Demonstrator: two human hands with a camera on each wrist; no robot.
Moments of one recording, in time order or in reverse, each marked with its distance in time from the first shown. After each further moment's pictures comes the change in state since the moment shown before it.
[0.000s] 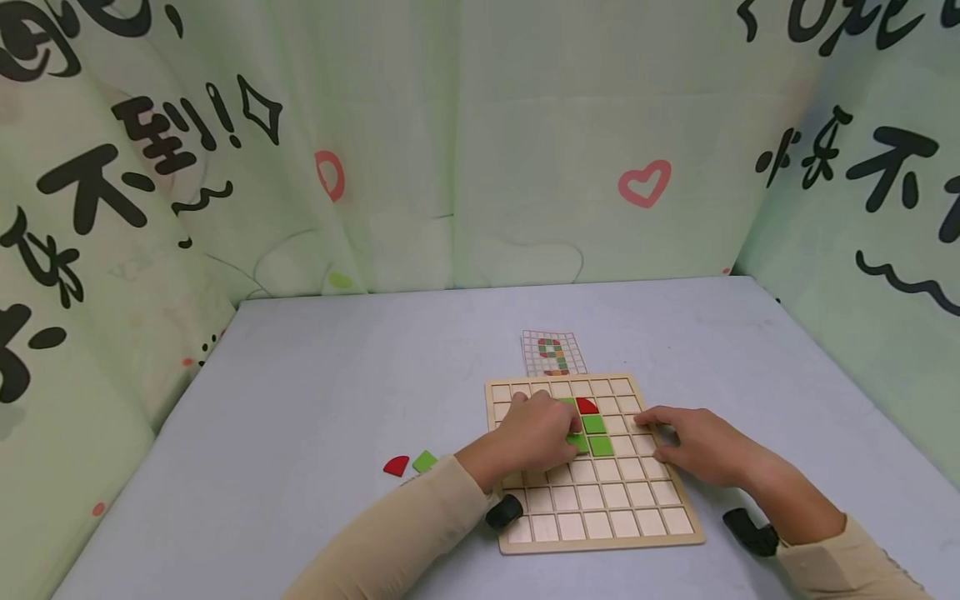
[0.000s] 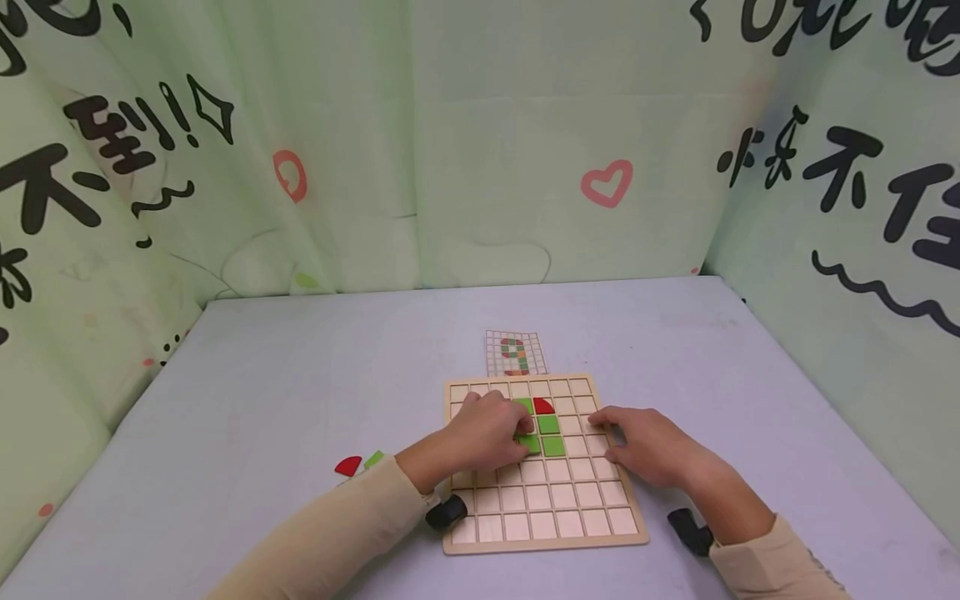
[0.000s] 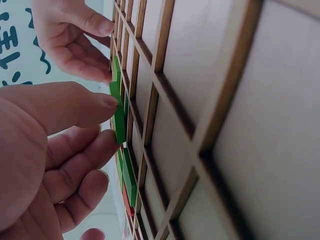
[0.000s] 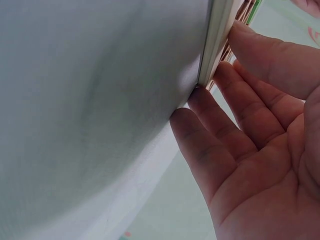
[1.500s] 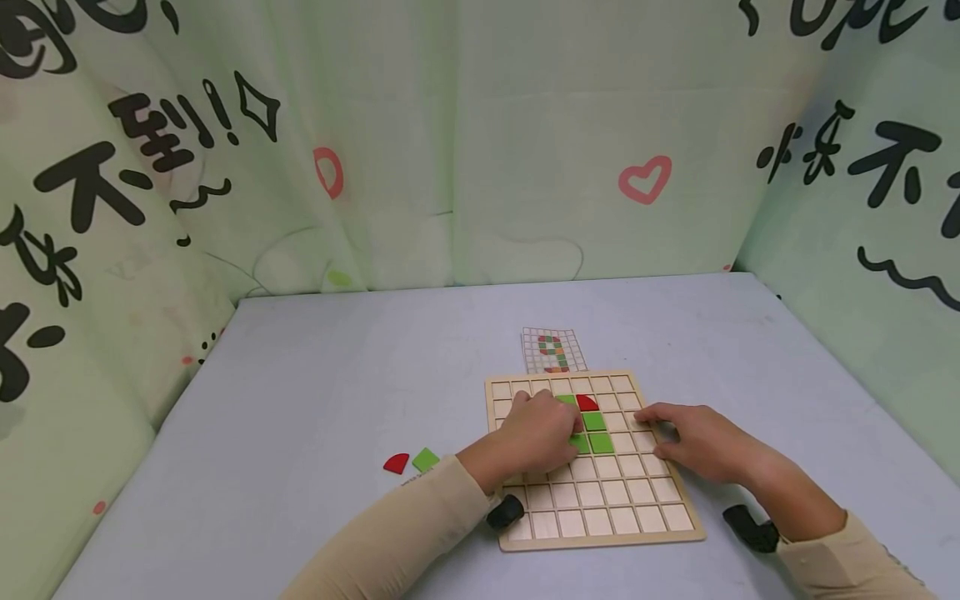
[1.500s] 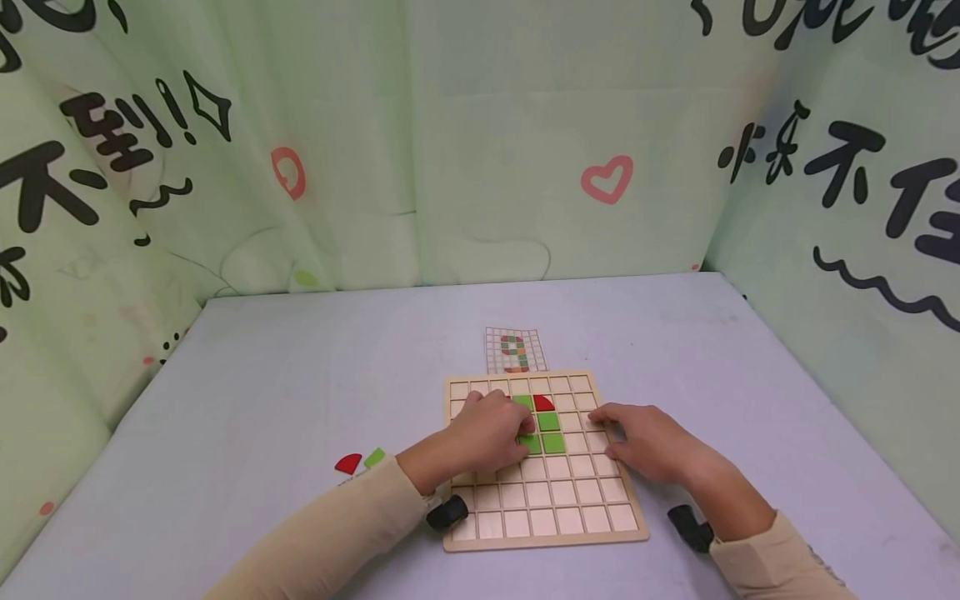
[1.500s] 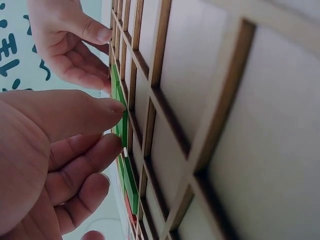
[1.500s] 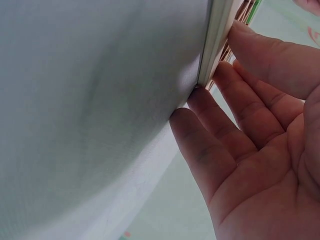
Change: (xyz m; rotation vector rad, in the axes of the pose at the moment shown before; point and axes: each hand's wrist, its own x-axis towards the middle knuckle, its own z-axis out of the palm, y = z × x) left_hand -0.002 0.004 0.000 0.053 0.004 0.017; right_hand 0.001 -0.001 0.000 -0.010 -0.015 0.019
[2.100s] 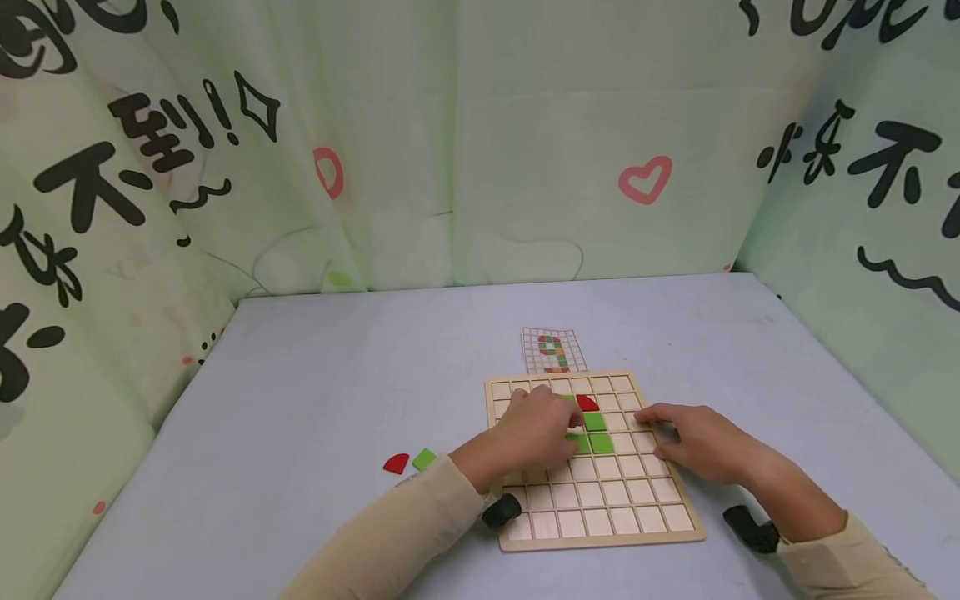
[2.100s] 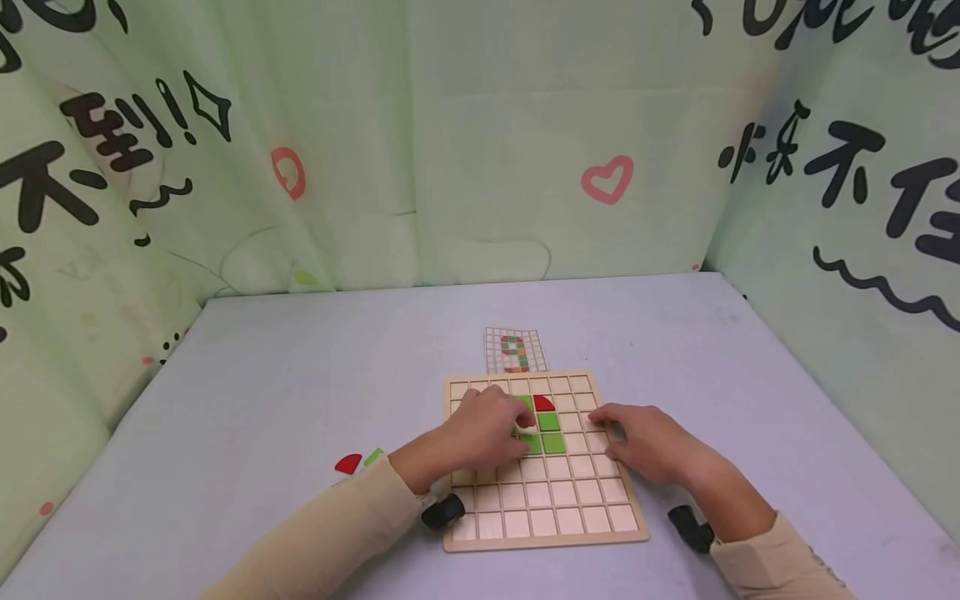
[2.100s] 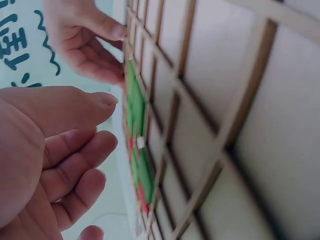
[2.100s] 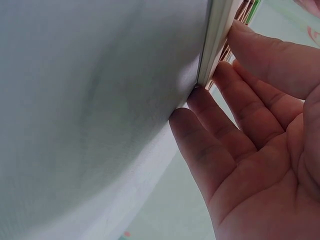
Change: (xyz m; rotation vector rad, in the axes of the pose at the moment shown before) left_hand -0.002 -0.004 -0.004 -0.104 0.024 0.001; right_hand 0.000 -0.001 0.001 0.011 0.008 0.002
